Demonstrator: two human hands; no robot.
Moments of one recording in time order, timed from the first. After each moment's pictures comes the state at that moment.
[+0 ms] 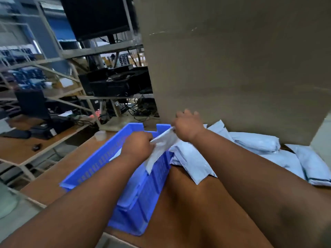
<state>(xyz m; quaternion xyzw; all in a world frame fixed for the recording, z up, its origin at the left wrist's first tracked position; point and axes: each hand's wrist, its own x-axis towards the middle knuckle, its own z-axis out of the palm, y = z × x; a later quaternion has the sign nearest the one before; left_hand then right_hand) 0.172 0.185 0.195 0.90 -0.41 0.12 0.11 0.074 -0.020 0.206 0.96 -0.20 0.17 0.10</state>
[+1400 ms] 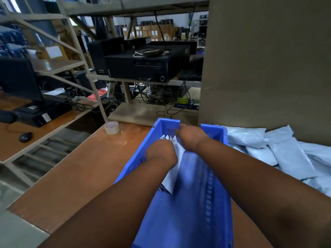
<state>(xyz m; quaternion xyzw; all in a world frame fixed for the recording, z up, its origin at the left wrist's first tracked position) 0.395 0.183 0.122 0.92 -0.39 -0.02 0.04 0.354 0.026 0.122 0.98 -0.17 0.02 0.05</state>
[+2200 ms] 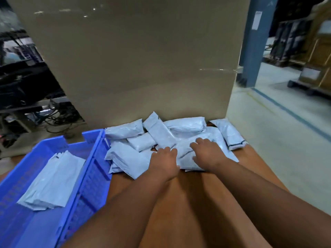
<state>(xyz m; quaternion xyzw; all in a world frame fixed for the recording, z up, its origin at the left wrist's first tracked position) -0.006 -0.031 0.052 0.75 -0.66 0.04 0.01 -0.184 -0.133 0.050 0.90 -0.43 0.04 0.02</state>
